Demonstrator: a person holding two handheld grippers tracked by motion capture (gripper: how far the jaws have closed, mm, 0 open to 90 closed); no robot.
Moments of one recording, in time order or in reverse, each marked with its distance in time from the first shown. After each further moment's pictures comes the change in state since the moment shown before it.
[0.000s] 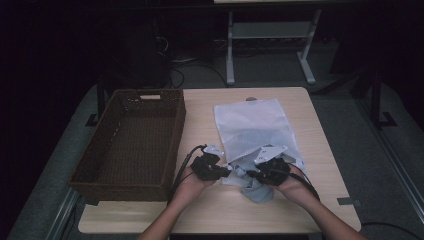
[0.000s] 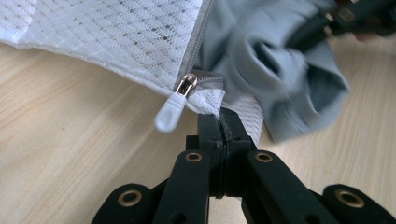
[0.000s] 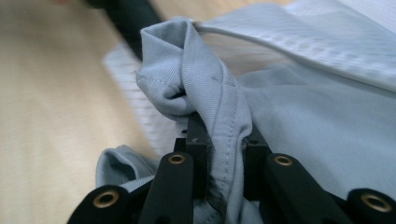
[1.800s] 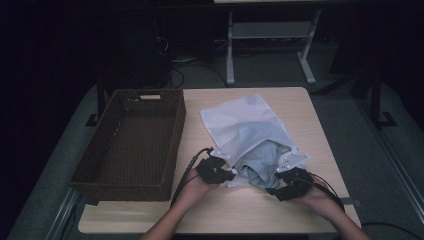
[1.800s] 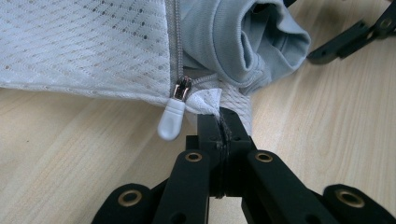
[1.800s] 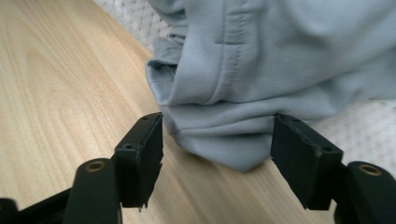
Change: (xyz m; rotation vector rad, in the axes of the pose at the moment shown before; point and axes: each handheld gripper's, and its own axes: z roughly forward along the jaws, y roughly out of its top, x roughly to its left) left arm -0.010 0.002 0.011 0.026 -0.015 0.040; right arm -0.008 -0.057 -0.026 0.116 0.002 0.116
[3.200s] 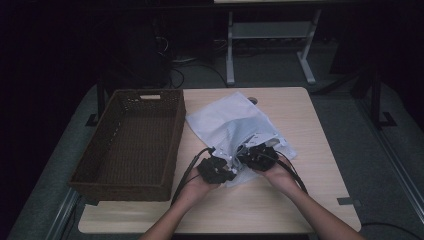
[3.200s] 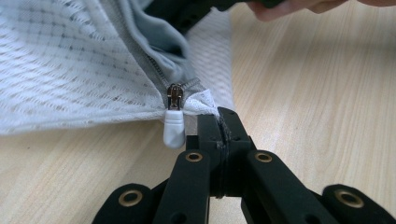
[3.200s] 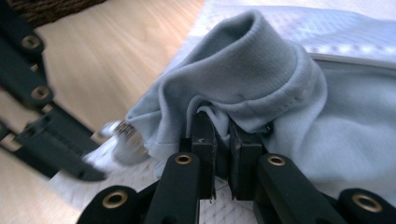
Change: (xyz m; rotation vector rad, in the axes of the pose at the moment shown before) left arm -0.003 0.004 0.000 0.018 0.008 0.028; right arm -0.002 0.090 0.049 -0.176 -0.026 0.011
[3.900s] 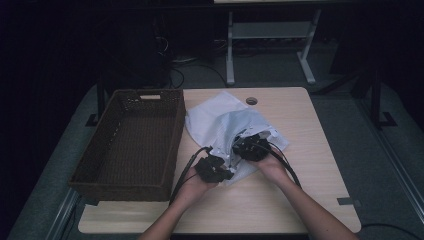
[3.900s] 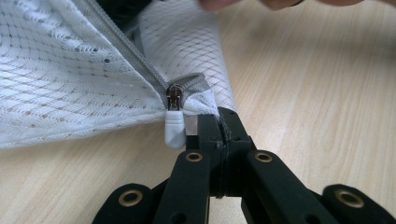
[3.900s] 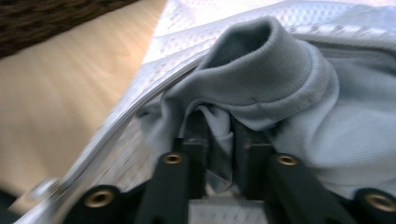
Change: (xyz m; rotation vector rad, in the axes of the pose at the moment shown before) left arm 0.005 -0.003 -0.005 -0.002 0.010 -0.021; right arm -0.017 0.016 0.024 -0.029 0.000 0.045
